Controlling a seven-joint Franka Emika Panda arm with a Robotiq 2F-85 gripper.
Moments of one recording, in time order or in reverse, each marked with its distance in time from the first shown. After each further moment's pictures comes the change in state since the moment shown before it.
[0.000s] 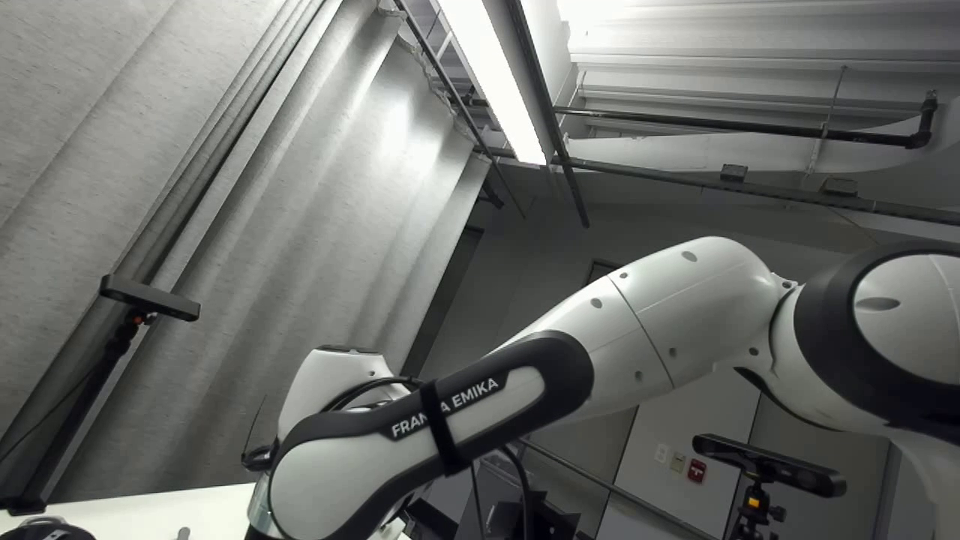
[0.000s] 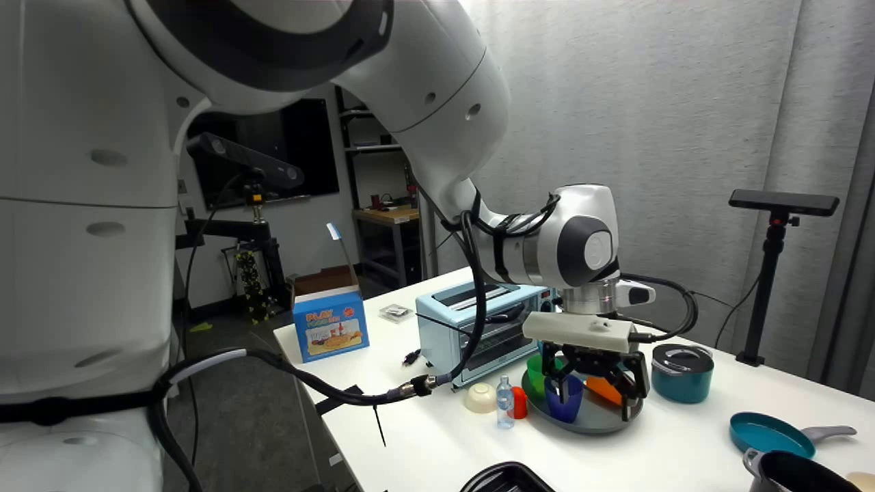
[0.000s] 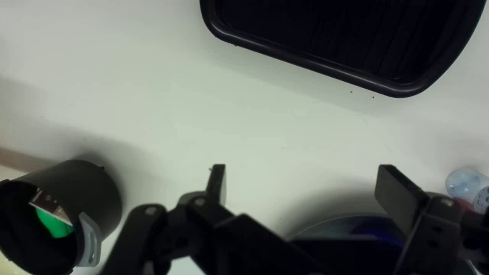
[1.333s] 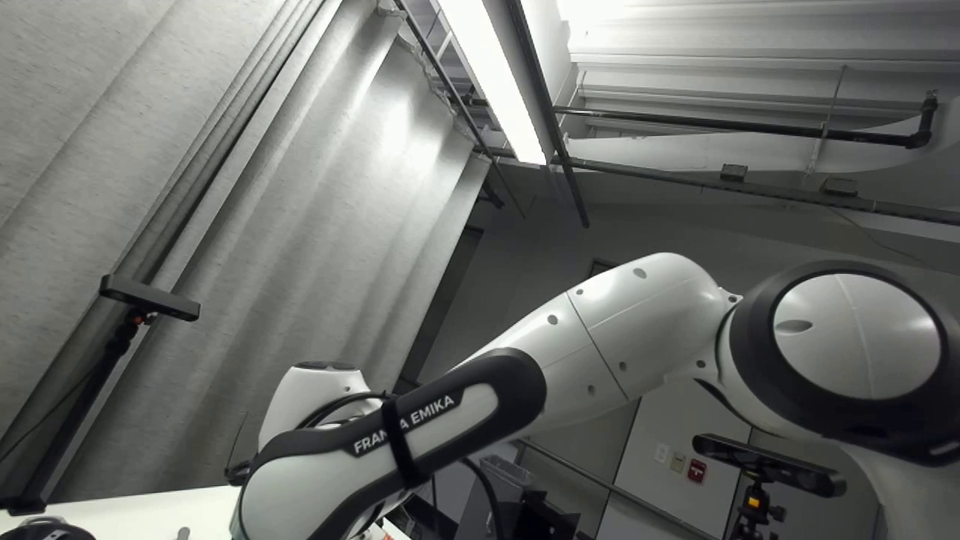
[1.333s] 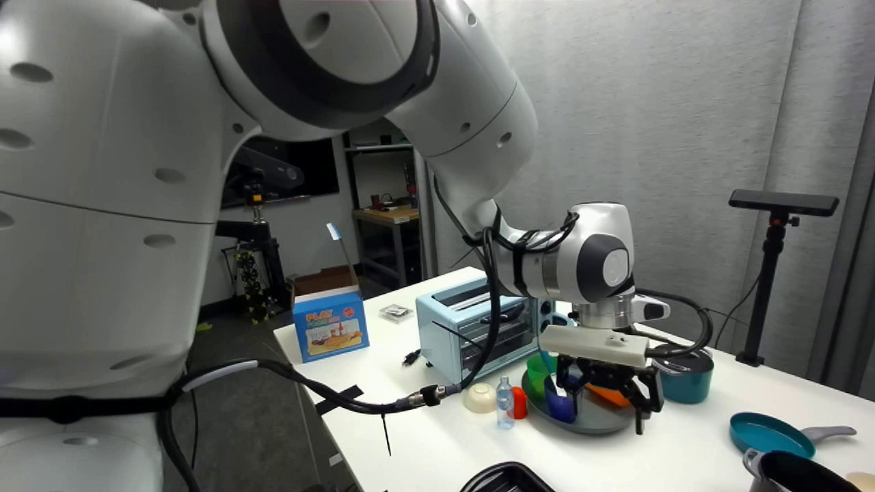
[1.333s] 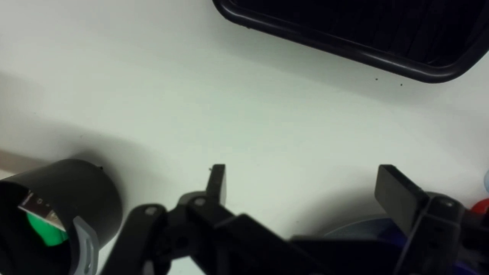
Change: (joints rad) arm 0.000 0.113 -0.019 0.095 -0.003 0.000 -0.002
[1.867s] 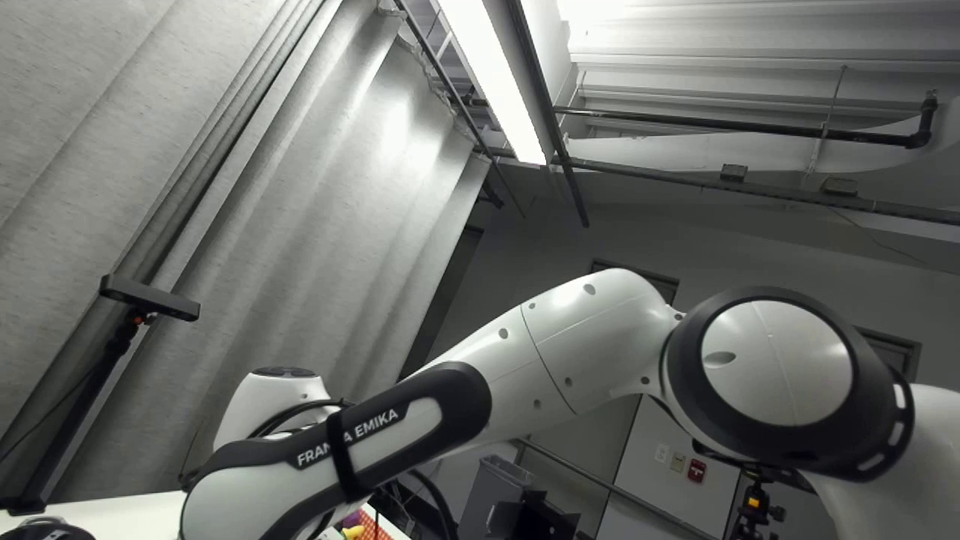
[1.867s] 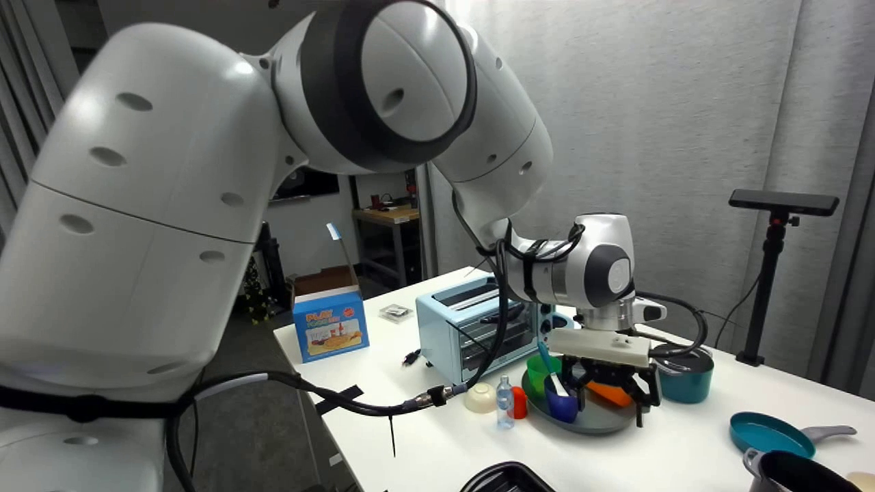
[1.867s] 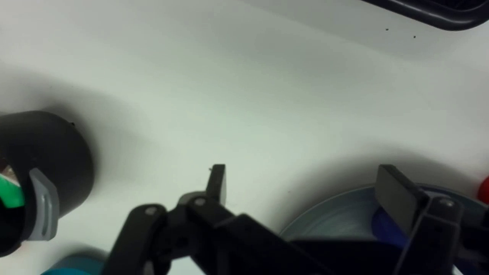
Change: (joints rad) arm 0.013 0.136 0.016 0.147 0.000 0.001 -0.021
